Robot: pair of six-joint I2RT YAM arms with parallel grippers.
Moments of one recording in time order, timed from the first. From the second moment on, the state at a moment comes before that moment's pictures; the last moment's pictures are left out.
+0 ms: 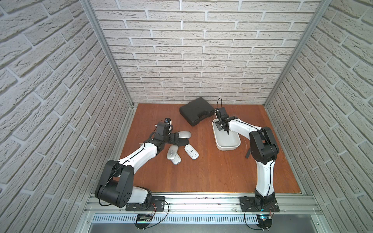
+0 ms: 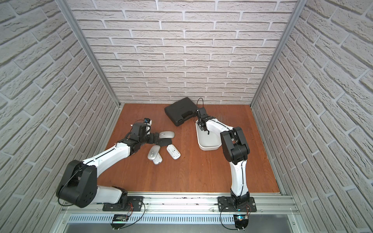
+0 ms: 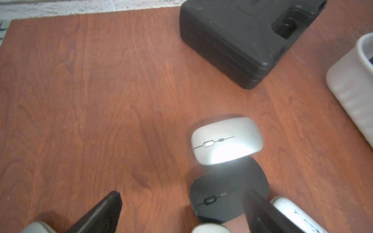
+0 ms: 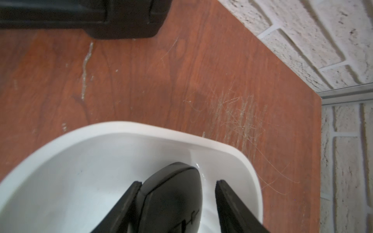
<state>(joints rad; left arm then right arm) -0.33 1.39 0.79 -0.14 -0.11 -0.13 0.32 2.09 1.52 -0.42 0.43 -0.17</state>
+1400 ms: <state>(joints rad) -0.01 1.54 0.84 -0.58 -0.22 -0.66 0.31 1.74 1.28 -0.33 -0.09 0.12</state>
